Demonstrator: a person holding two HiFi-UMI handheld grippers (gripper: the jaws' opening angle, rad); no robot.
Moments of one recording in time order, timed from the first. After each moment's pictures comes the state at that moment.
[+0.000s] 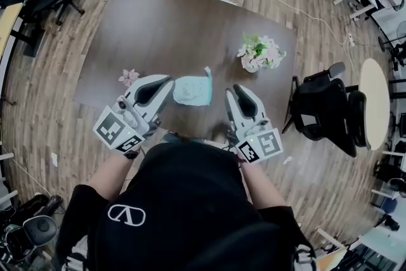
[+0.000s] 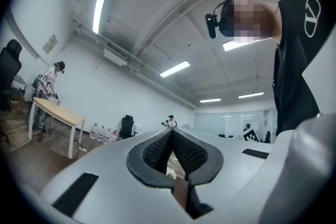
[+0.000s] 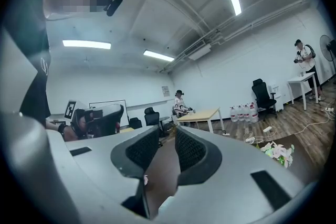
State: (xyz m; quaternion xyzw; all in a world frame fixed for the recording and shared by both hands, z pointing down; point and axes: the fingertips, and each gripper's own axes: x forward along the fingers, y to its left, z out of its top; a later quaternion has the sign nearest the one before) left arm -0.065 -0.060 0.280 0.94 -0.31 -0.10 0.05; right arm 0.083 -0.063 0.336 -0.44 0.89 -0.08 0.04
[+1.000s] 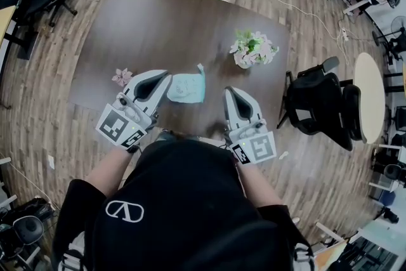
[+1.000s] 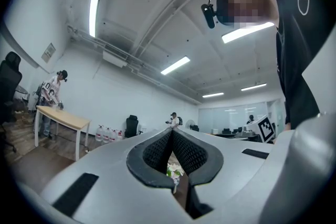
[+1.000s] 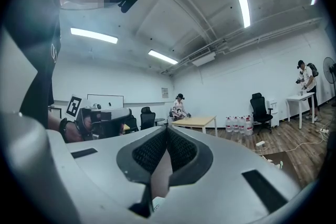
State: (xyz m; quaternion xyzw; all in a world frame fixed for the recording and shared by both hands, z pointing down) left arm -0.053 -0.069 0.295 0.94 -0.33 -0.08 0.02; right arm 0.090 -0.048 0.325 -0.46 0.89 -0.02 0.02
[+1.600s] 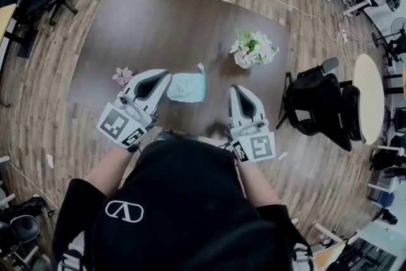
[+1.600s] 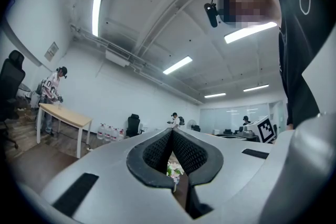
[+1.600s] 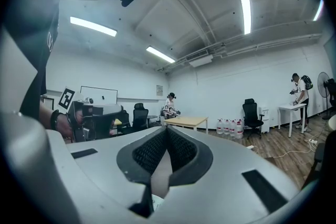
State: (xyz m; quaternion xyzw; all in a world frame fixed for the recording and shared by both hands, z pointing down) left arm -0.059 -0.068 0.299 0.94 -0.34 -0.08 0.04; right arm 0.100 -0.052 0.328 -0.49 0.87 0.00 -0.01
